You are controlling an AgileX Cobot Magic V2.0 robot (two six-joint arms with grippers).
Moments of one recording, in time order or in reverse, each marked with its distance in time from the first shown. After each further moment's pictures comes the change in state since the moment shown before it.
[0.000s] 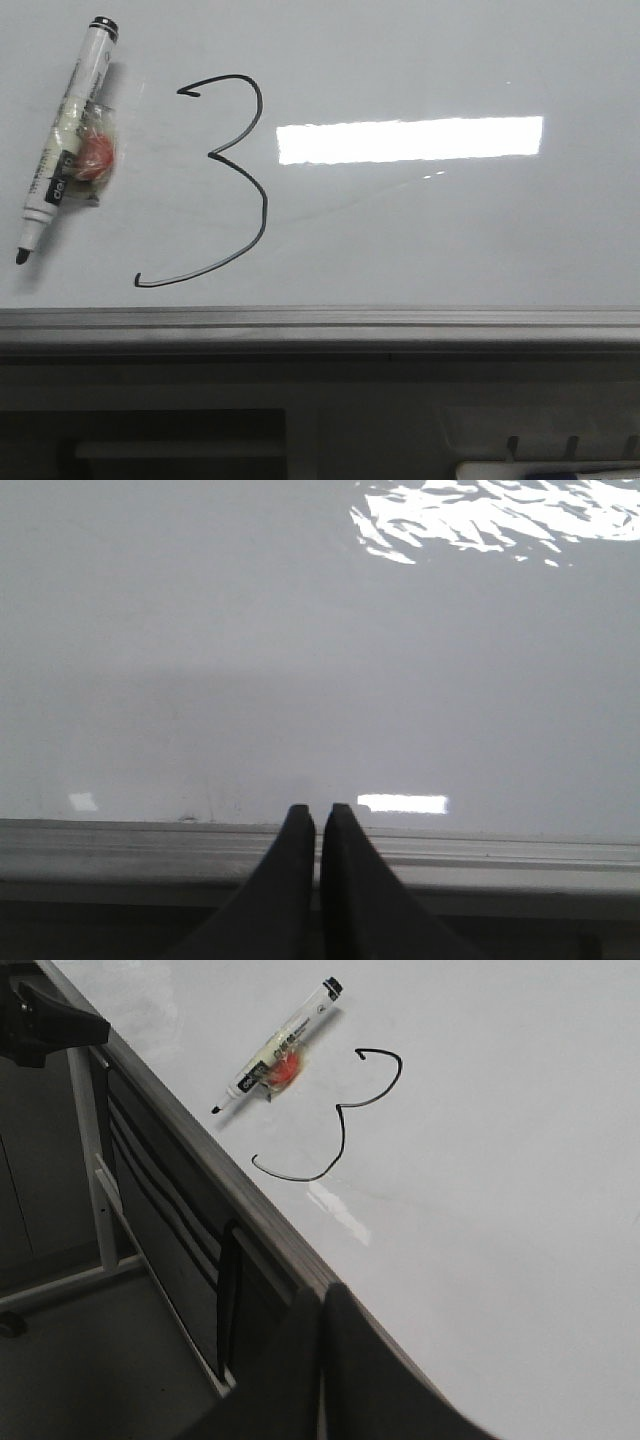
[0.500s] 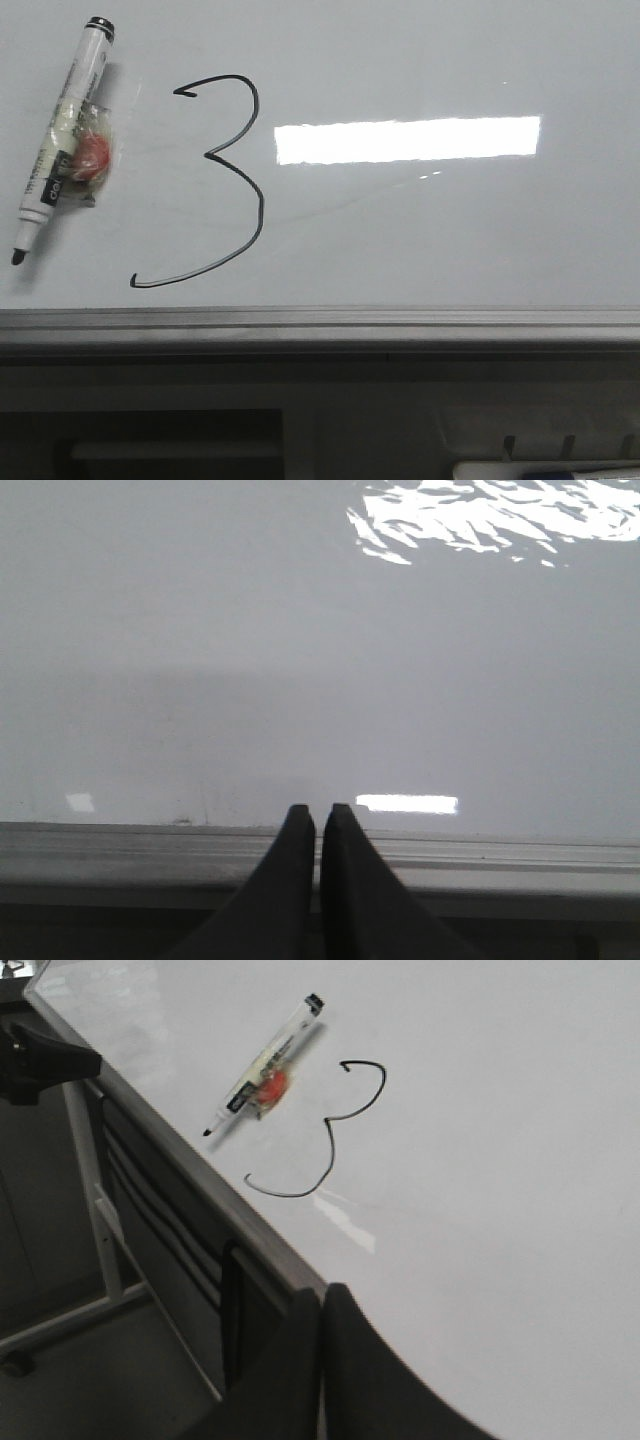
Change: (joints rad) left arm 0.000 0.000 0.000 0.000 0.002 0.000; right arm -0.021 0.000 0.000 -0.007 -0.031 0.075
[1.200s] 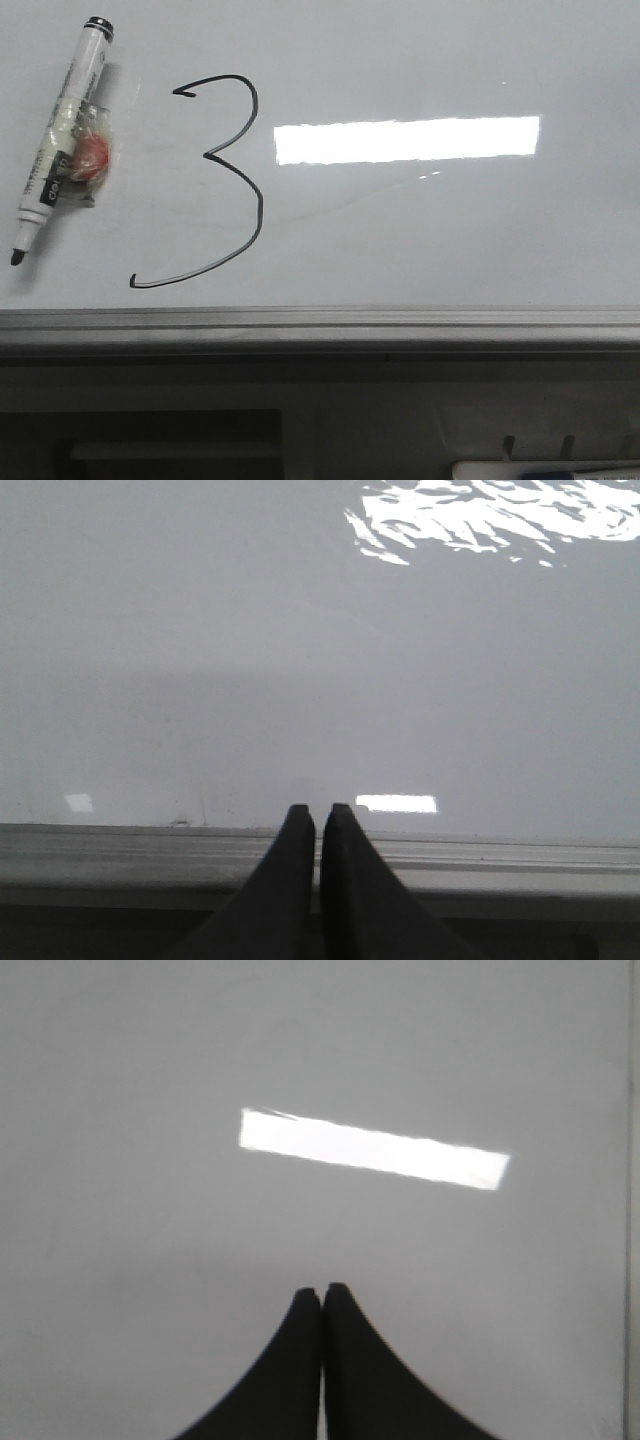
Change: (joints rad) left arm 0.000 0.000 0.000 0.000 0.000 0.000; right arm -0.770 -0.025 0.089 -0.091 -0.270 0.002
